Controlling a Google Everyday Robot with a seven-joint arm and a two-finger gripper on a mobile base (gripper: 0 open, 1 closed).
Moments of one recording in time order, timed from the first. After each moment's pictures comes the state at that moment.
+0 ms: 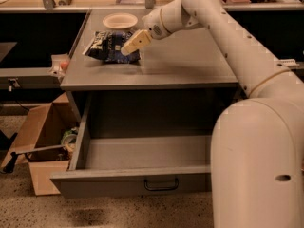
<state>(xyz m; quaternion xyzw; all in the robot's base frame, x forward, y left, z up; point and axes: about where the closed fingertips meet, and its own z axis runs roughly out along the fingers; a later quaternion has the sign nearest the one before) 0.799 0.032 0.902 -0.51 0.70 0.21 0.45</state>
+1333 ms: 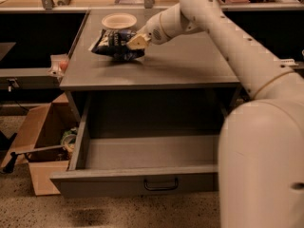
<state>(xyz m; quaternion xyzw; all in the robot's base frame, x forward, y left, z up) 0.792 0.033 0.882 -0.49 0.72 0.22 0.43</state>
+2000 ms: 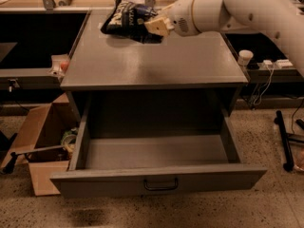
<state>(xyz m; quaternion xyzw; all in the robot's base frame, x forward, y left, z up) 0.695 -0.028 0.990 -0.43 0.70 0.18 0.54</state>
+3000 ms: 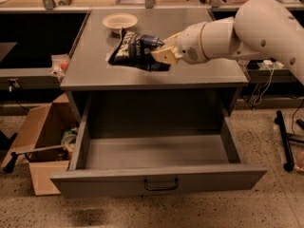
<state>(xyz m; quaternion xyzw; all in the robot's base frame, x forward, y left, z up) 0.643 -0.044 0.930 -0.45 0.72 0.20 0.49</state>
